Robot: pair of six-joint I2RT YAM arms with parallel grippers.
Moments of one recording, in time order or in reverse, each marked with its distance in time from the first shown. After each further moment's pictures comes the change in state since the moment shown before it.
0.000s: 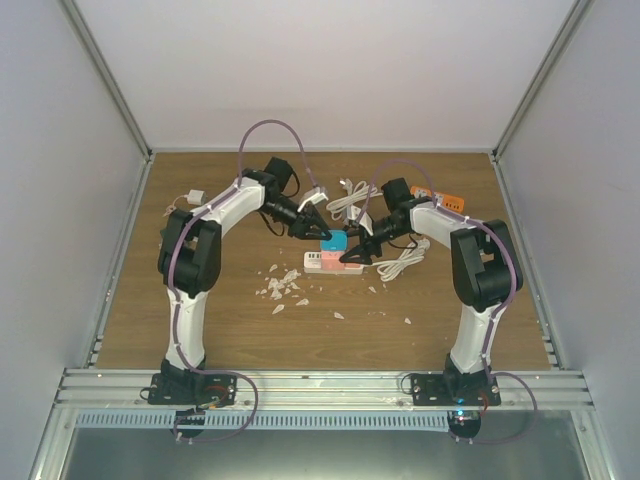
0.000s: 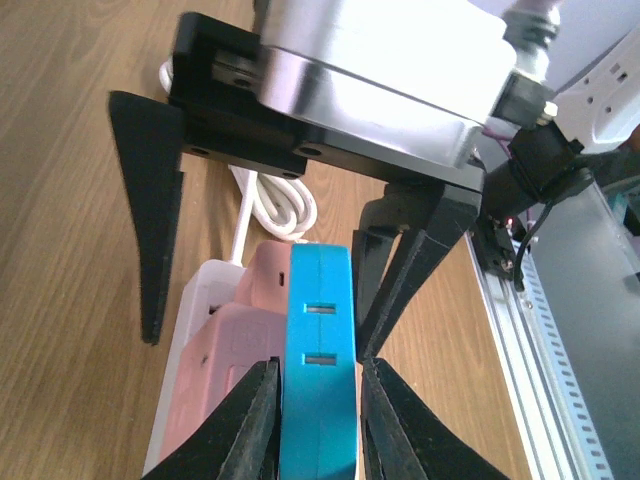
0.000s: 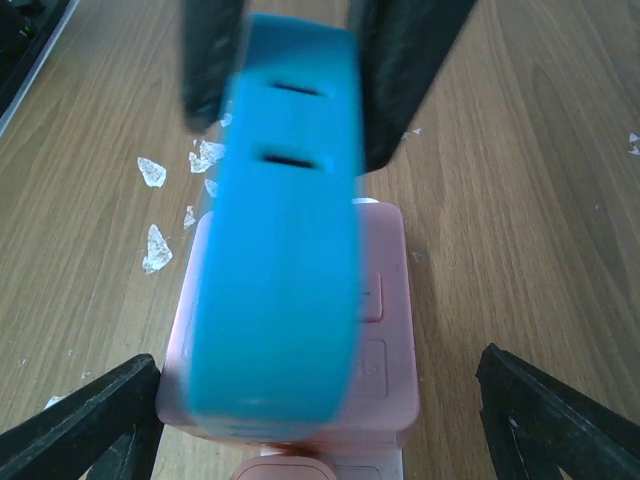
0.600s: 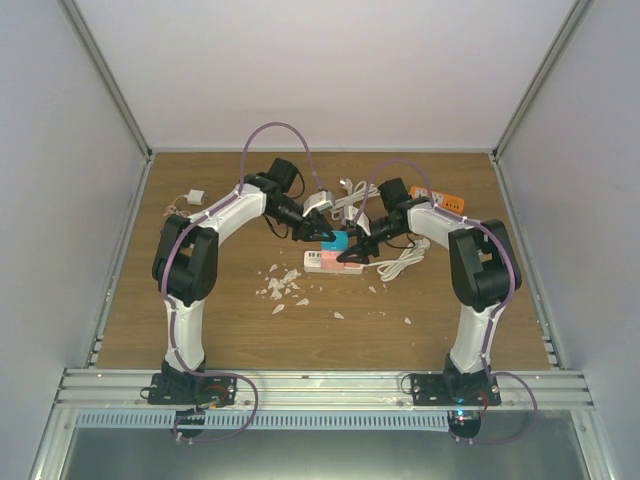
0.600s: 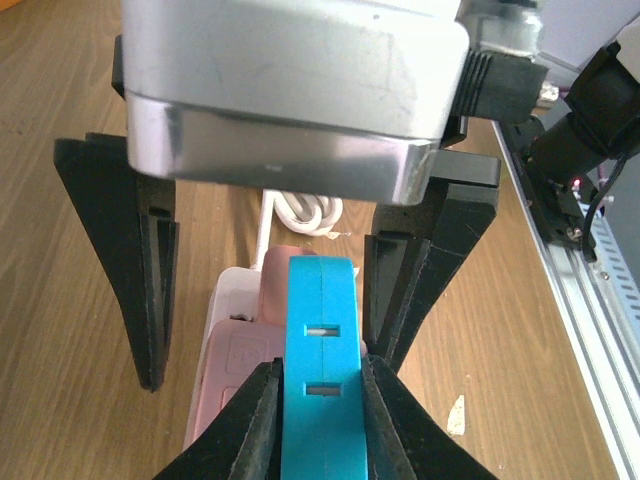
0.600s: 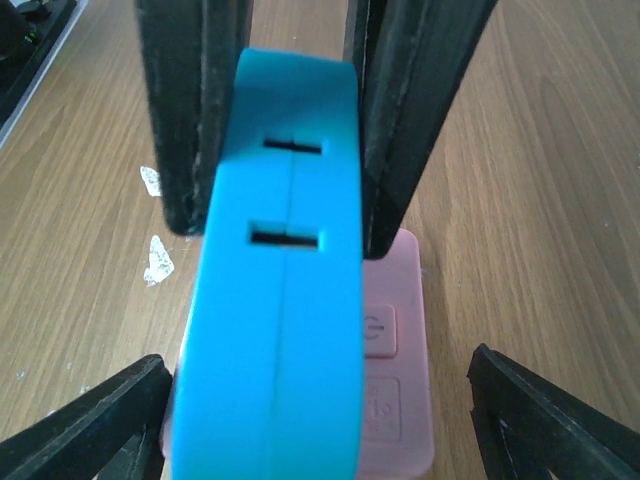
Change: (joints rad) left arm -0.050 -0.098 -0.118 0.177 -0.117 -0.010; right arm 0.014 0.002 0.000 0.025 -0.003 0.018
